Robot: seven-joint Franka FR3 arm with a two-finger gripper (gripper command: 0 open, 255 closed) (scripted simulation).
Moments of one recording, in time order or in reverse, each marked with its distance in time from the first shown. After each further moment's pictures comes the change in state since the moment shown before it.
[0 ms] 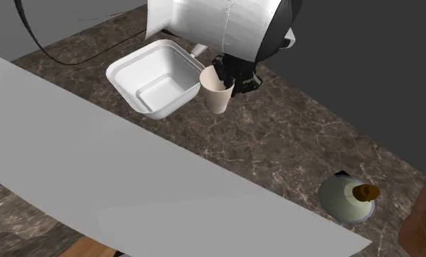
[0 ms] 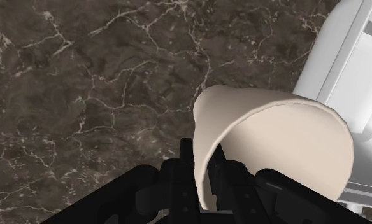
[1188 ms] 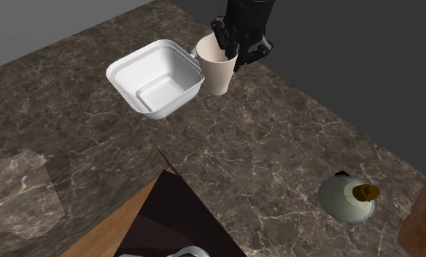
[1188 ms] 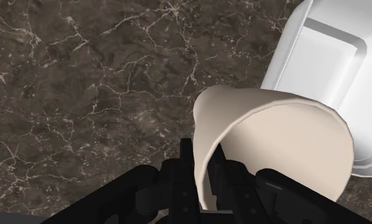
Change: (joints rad) arm -0.002 -0.025 -0.002 0.220 -0.011 -0.244 0.029
